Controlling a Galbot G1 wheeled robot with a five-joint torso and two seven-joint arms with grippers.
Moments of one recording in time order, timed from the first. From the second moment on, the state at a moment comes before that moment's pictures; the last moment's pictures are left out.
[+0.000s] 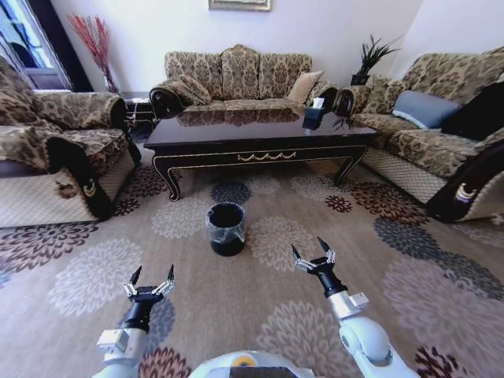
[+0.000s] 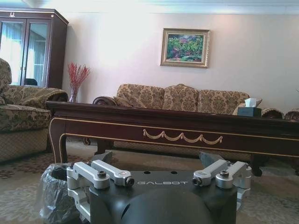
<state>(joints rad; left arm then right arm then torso) 1.93 -1.23 -0.63 -2.26 -0.30 -0.13 -0.19 -1.59 1.15 0.54 2.01 0.29 0.26 -0.08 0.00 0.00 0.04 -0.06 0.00</state>
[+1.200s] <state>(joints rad) 1.93 -1.23 -0.63 -2.26 -0.30 -0.13 -0.19 -1.59 1.15 0.54 2.01 0.29 0.26 -0.08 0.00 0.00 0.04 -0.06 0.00</state>
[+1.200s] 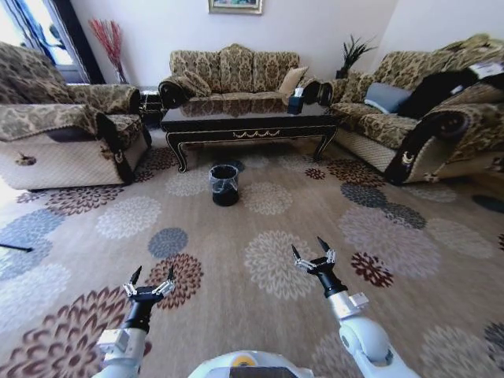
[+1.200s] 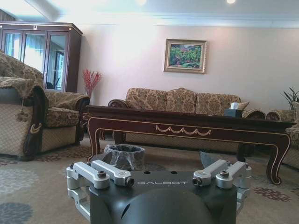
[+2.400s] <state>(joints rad) 1.93 -1.23 -0.63 -2.26 -0.30 -0.13 -0.19 -1.59 1.15 0.54 2.01 0.29 0.26 -0.08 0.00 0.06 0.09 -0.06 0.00</state>
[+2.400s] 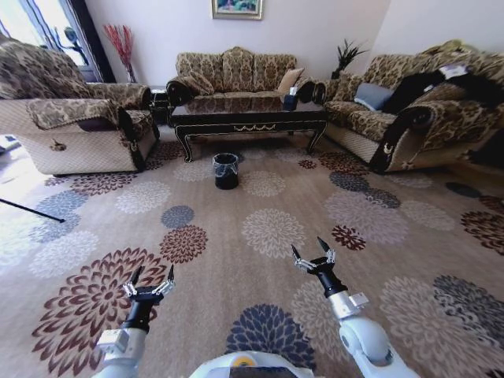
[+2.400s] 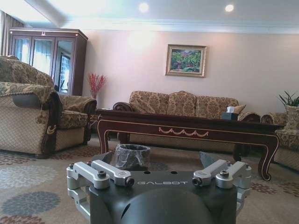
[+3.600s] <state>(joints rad) 1.93 -1.23 -0.63 -2.26 -0.30 -0.13 -0.19 -1.59 1.15 0.54 2.01 0.29 0.26 -0.08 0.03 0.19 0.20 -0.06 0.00</state>
